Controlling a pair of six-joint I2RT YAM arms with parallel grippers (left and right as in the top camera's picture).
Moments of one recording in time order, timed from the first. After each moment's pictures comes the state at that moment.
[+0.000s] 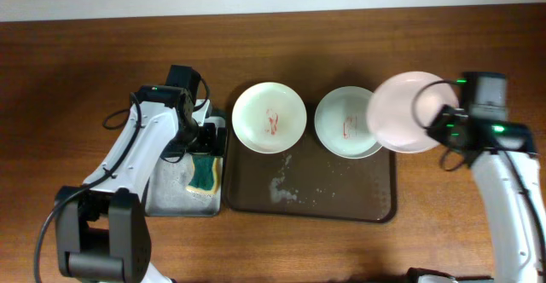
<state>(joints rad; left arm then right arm) -0.17 1.78 1.32 -1.08 0.08 -0.09 -0.19 1.34 1.12 -0.86 0.16 0.42</state>
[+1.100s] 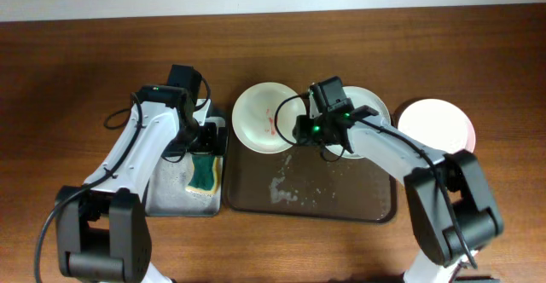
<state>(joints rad) -0.17 1.78 1.32 -1.07 0.08 -0.09 0.40 1.88 1.13 -0.36 -0.23 0.43</state>
